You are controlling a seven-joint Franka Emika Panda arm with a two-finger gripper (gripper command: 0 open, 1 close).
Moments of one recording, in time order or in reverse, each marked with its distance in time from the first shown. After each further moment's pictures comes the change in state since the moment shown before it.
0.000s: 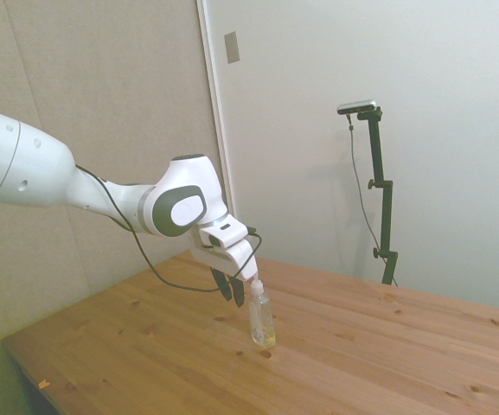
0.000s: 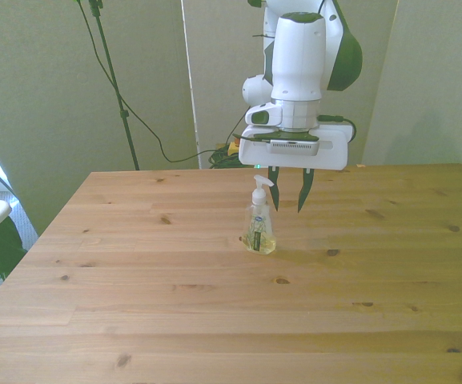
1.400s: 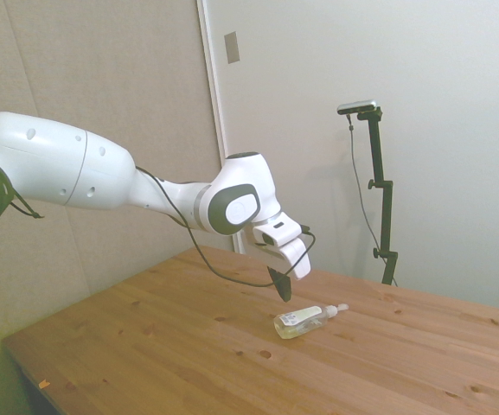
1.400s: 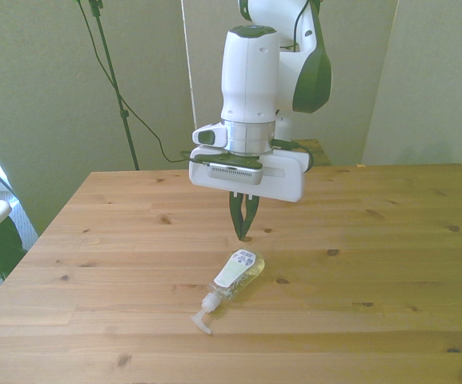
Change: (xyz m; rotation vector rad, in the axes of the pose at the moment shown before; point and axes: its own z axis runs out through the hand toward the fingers) arm 0.121 -0.010 0.020 0.007 0.062 0.154
